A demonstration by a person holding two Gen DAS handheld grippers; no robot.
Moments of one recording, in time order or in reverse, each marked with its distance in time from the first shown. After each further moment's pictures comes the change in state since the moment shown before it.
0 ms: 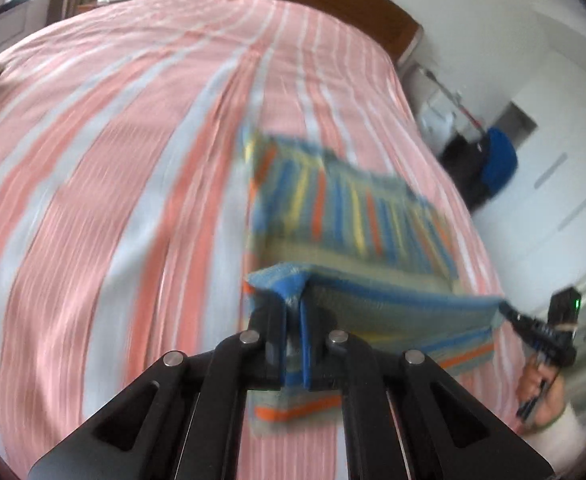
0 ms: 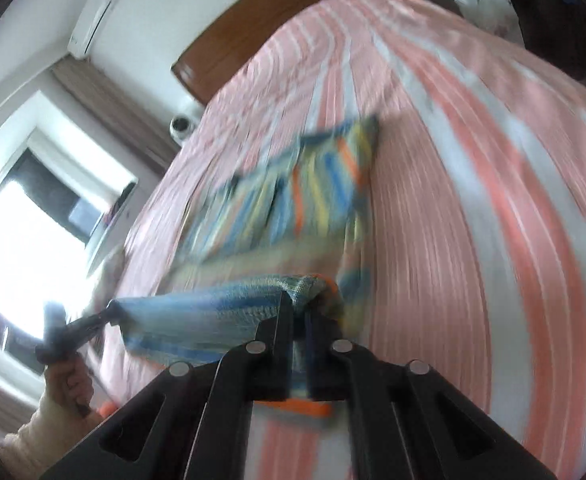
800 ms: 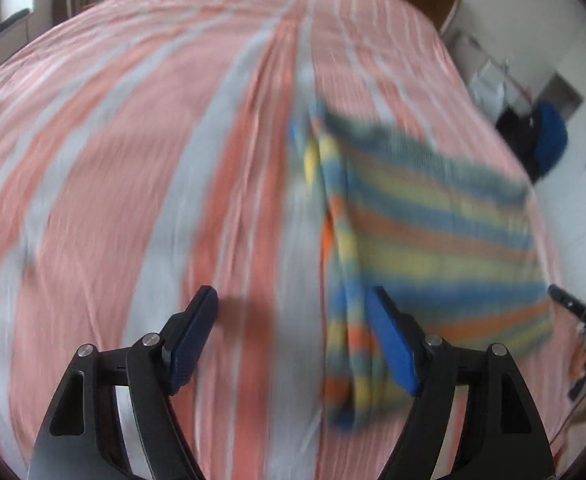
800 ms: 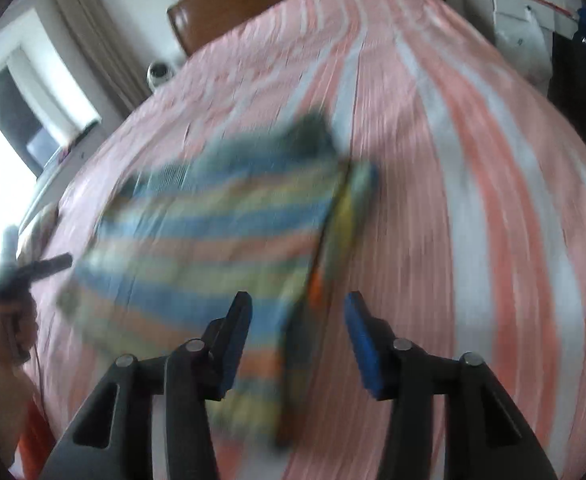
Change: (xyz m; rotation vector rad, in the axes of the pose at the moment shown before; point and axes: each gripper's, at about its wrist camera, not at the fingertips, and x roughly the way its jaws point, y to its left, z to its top) left arm 0.086 0.025 0.016 0.073 0.122 0.192; right arm 0.089 -0.006 0.060 -0.231 0.157 -0.188
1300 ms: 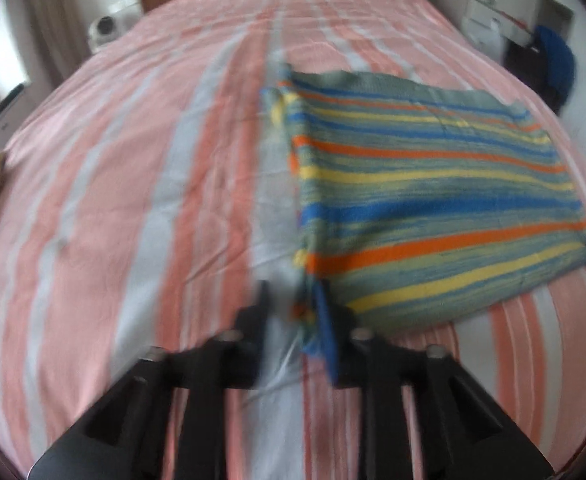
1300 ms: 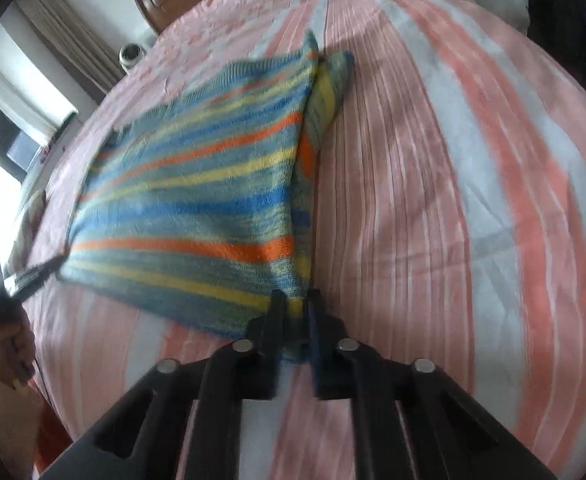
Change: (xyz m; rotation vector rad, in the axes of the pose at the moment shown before) left arm -0.021 -0.044 -0.037 0.187 -0.029 0.230; right arm -0.005 -0.012 -0.060 0.113 0.084 -0.034
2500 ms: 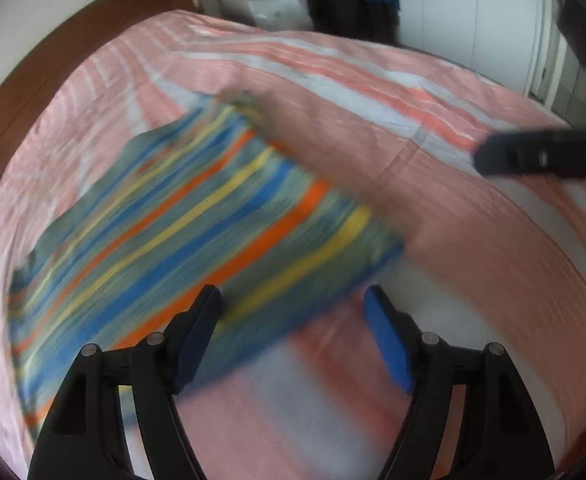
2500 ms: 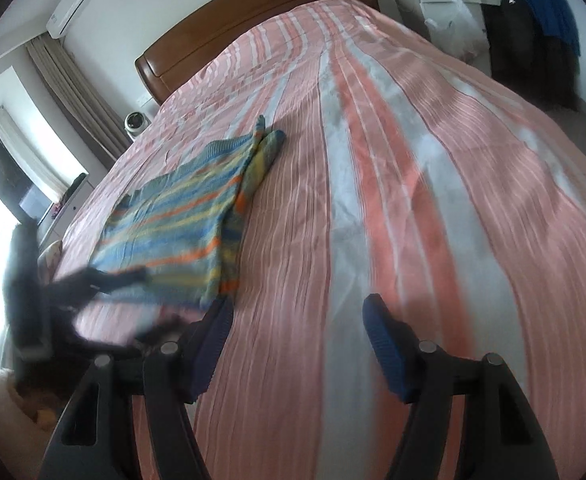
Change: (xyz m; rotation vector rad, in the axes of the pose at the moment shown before) left arm 0.000 -0.323 -0.009 0.630 -0.115 -0.228; right arm -0.068 -0.065 -0.028 0.062 -0.233 0.039
